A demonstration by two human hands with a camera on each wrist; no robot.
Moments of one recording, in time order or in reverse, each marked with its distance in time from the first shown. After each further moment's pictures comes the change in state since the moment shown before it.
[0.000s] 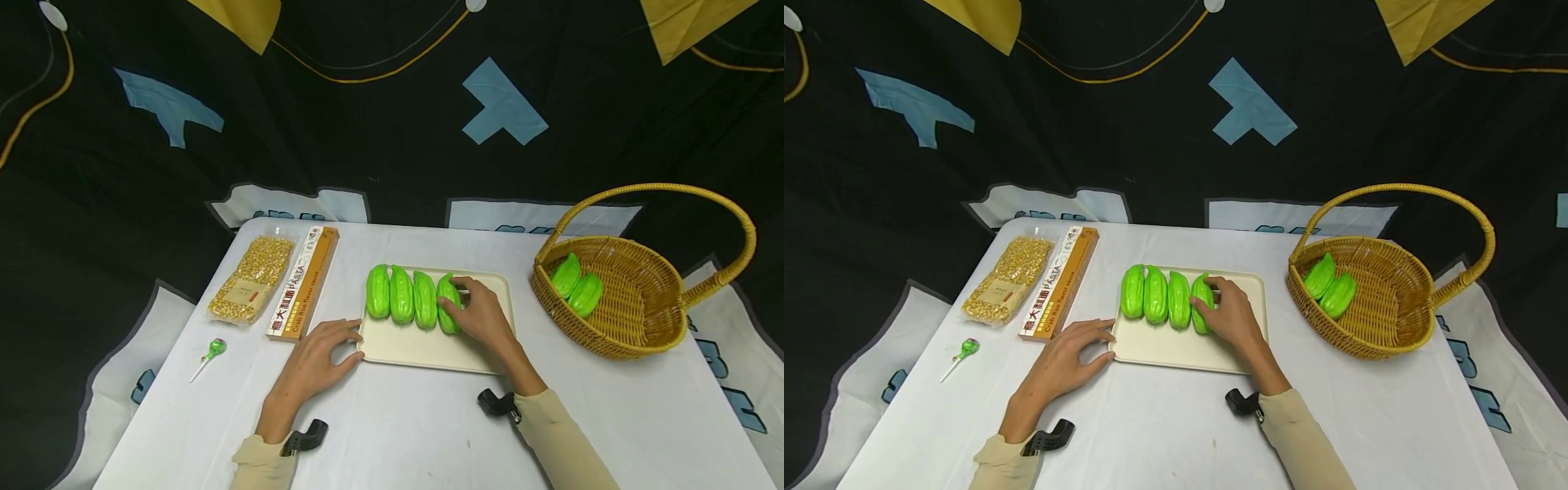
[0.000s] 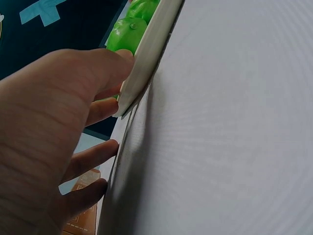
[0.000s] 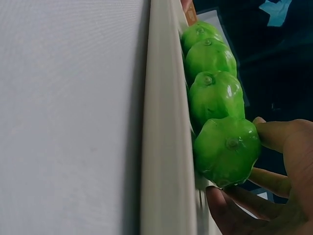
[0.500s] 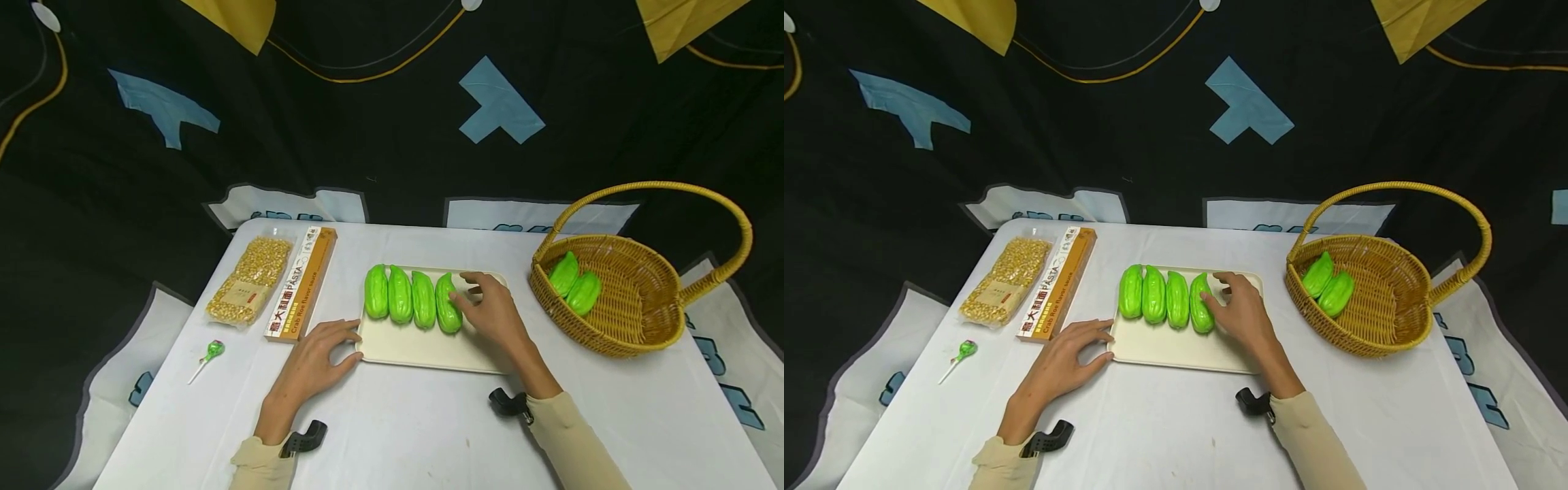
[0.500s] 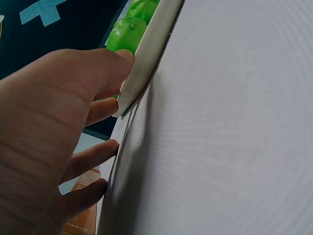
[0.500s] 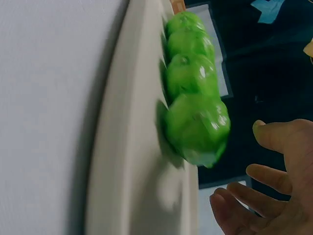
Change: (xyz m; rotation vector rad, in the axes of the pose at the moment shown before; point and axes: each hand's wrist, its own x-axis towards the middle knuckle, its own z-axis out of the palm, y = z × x) left_hand 0.000 0.000 0.000 -0.005 0.000 -0.005; right_hand -0.007 0.000 -0.026 -0.005 0.053 -0.010
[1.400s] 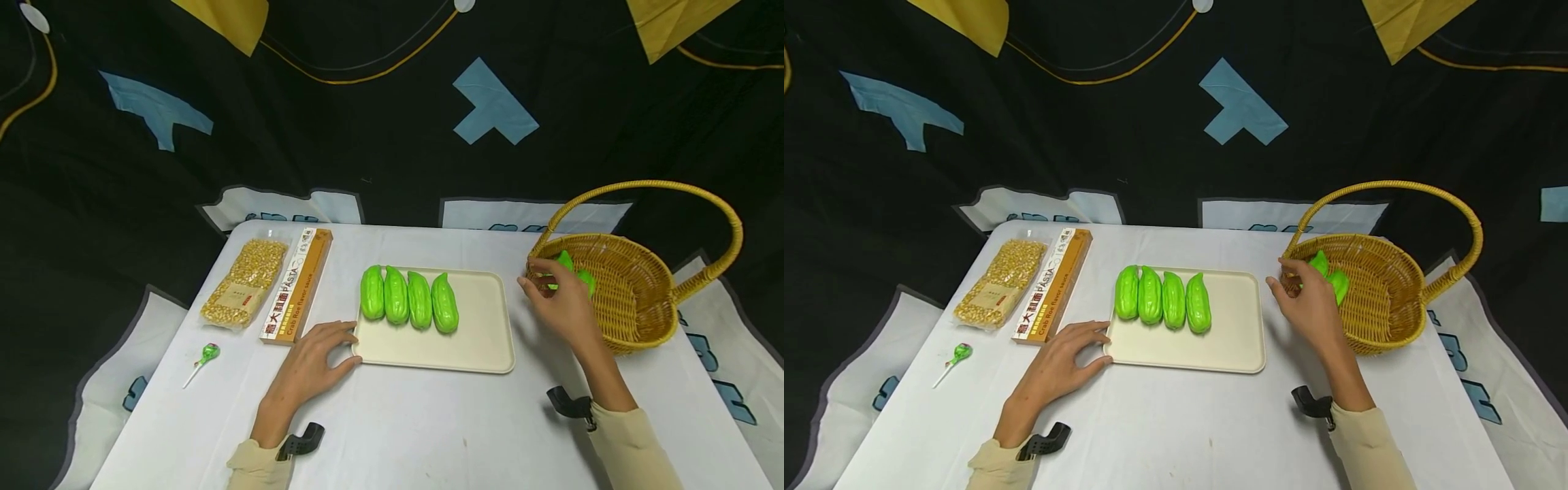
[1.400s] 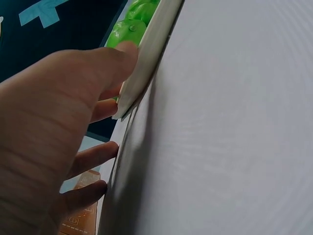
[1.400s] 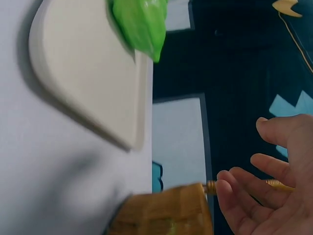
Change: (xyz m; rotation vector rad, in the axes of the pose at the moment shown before) left_hand 0.001 0.000 0.001 0.026 0.002 0.035; right_hand -0.025 0.029 -0.097 -0.054 0.237 -0.062
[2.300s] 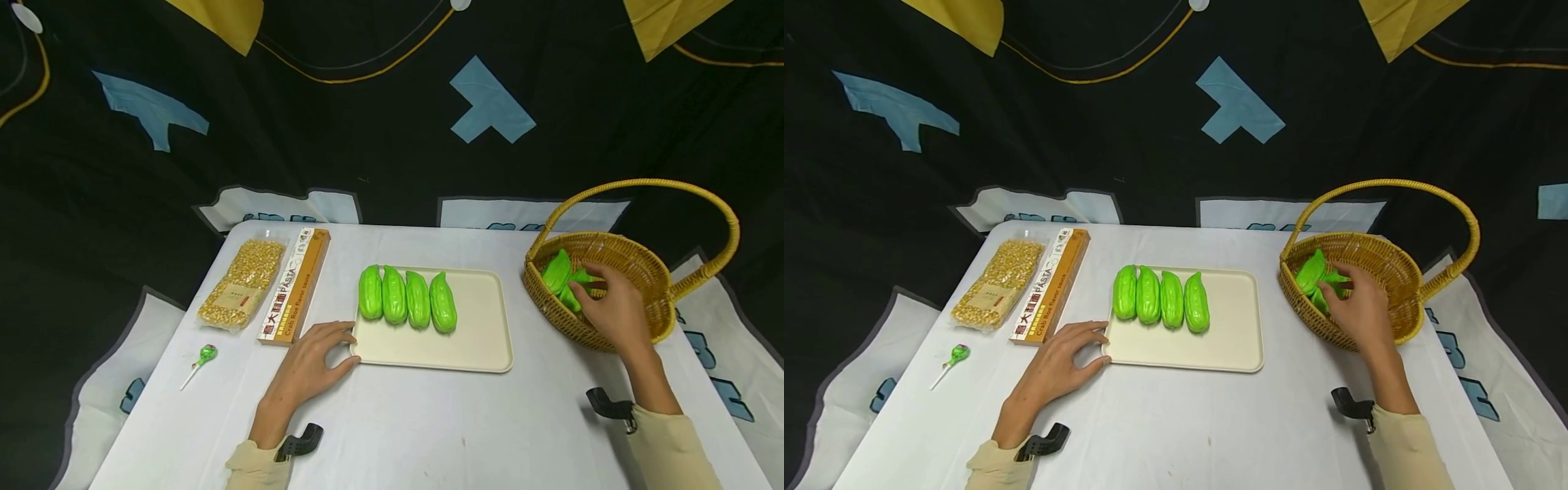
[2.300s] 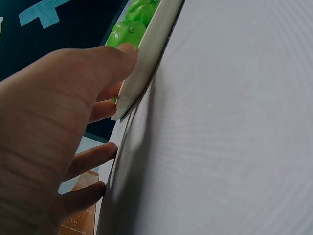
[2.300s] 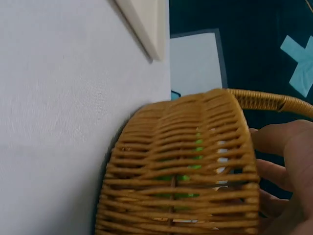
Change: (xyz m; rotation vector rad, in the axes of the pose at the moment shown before) left_hand 0.001 -0.001 0.001 0.012 0.008 0.010; right_hand -0.008 0.057 -0.054 -0.178 -0.047 0.197
